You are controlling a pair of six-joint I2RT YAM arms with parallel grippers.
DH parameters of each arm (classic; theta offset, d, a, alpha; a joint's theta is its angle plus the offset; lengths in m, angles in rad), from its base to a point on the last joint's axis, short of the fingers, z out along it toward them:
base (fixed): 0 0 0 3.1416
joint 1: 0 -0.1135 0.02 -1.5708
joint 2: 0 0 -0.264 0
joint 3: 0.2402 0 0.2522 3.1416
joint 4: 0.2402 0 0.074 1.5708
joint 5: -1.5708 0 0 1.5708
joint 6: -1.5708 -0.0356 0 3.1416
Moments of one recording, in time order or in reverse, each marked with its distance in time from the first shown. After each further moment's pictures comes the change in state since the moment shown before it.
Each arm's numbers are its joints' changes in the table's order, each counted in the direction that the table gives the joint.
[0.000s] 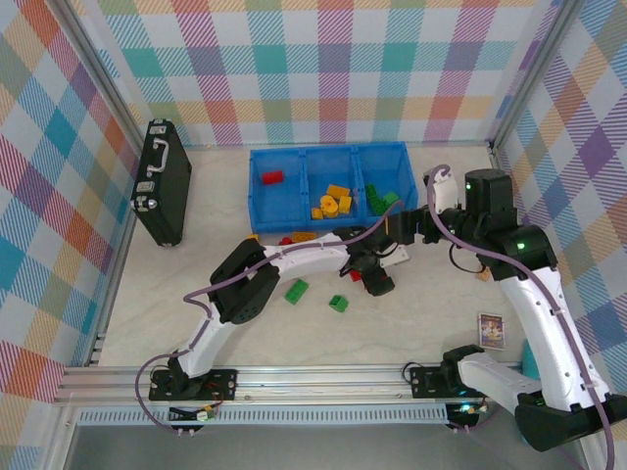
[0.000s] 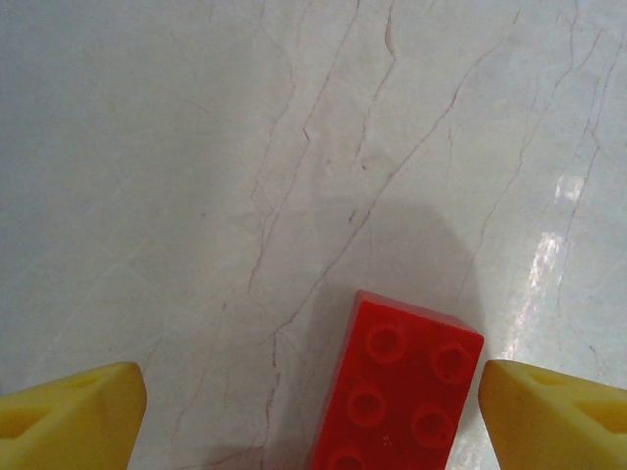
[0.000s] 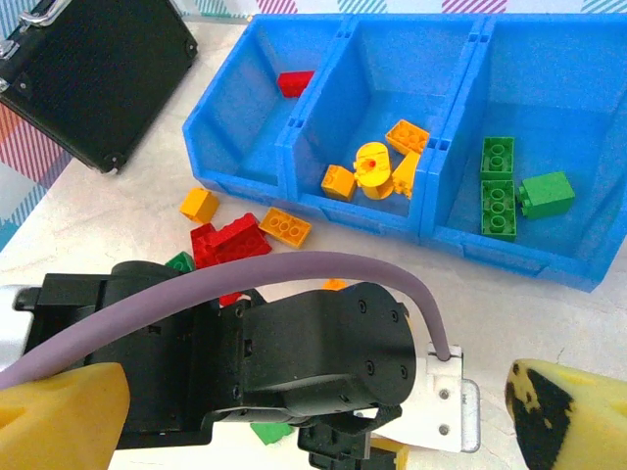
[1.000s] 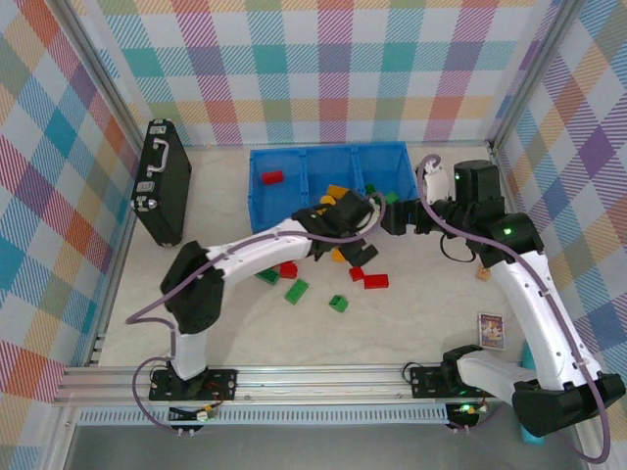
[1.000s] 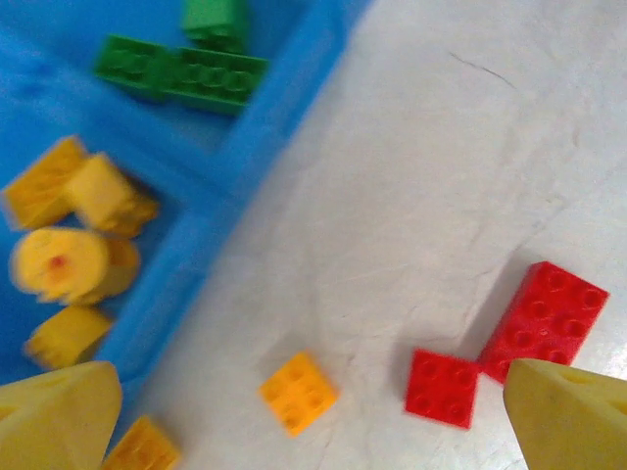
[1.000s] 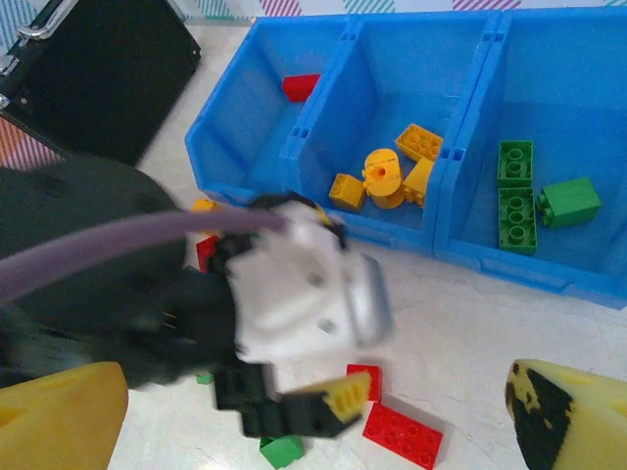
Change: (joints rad) left arm -0.075 0.279 -0.128 -0.030 0.163 0.073; right arm -0.002 -0.076 0.017 -0.052 0.012 -0.038
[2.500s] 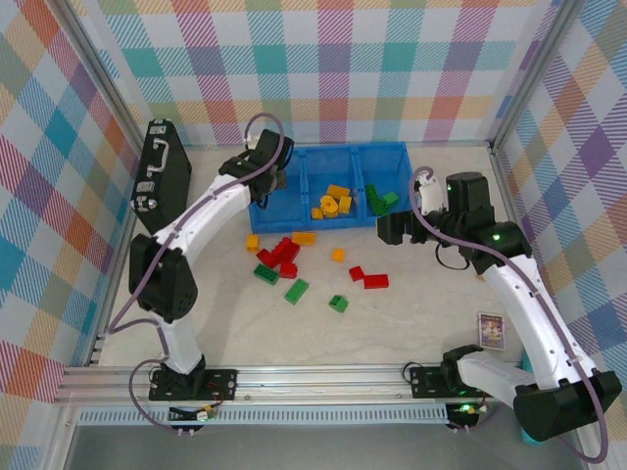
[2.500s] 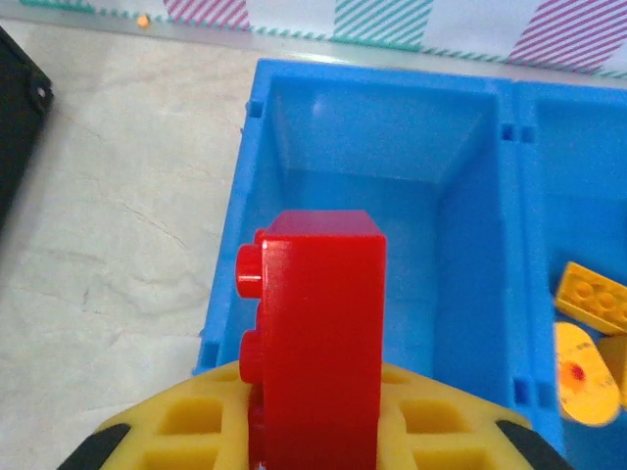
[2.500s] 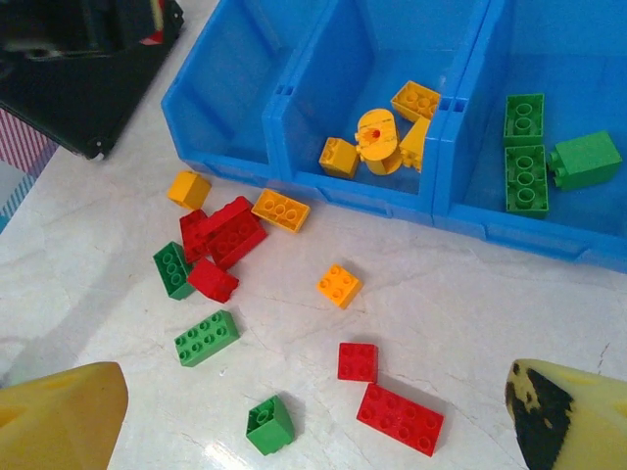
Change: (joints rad) left arm -0.454 0.065 0.132 0.172 0.308 0.660; right arm 0.000 0.023 -0.147 -0.077 0.008 -0.001
